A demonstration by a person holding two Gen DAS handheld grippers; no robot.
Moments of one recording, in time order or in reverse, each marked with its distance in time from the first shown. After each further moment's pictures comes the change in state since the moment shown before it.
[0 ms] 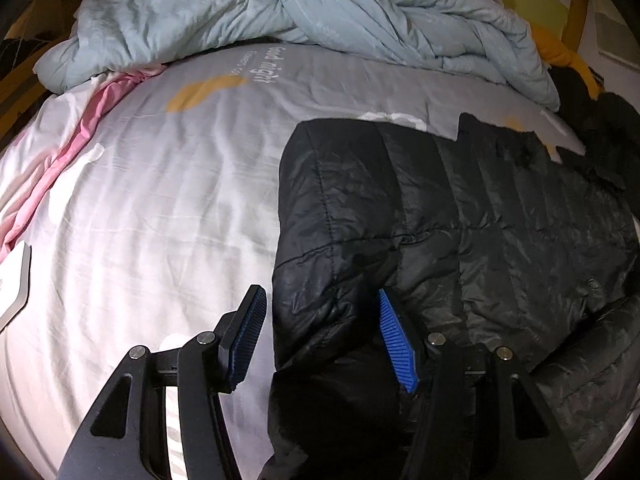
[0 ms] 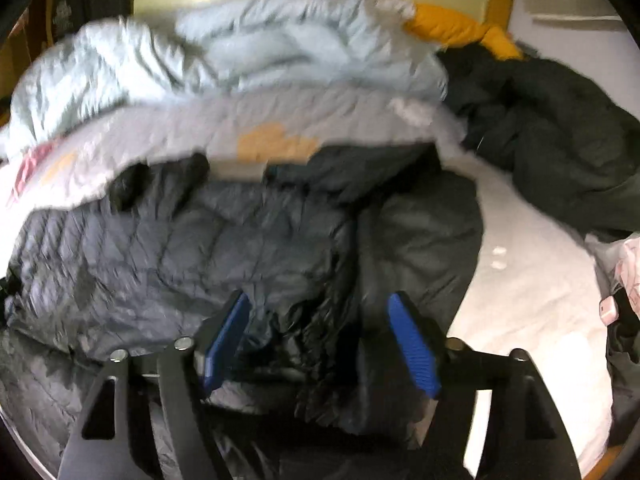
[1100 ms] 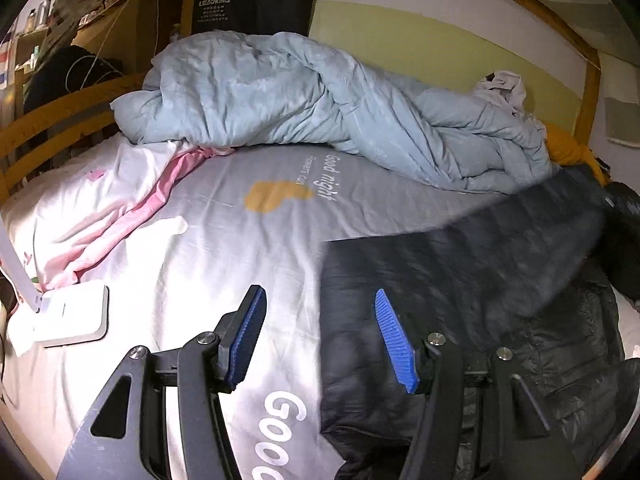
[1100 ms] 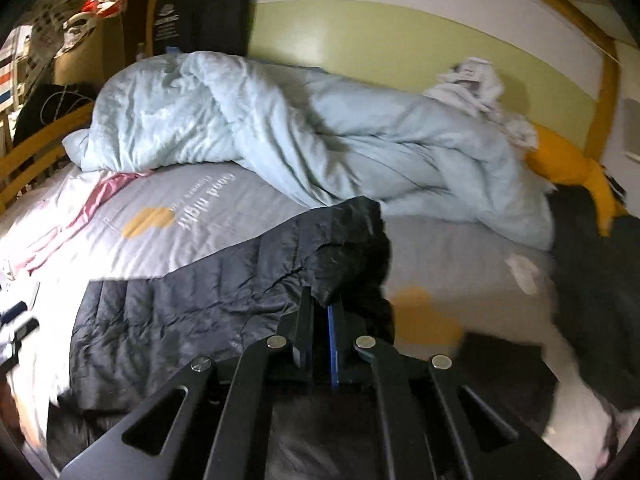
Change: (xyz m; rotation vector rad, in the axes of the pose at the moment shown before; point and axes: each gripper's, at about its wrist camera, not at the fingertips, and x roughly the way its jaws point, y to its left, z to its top) left arm -0.100 0.067 0.018 -0.148 -0.326 0.052; right arm -0.035 0.179 0.149 -0.251 -0.171 0.174
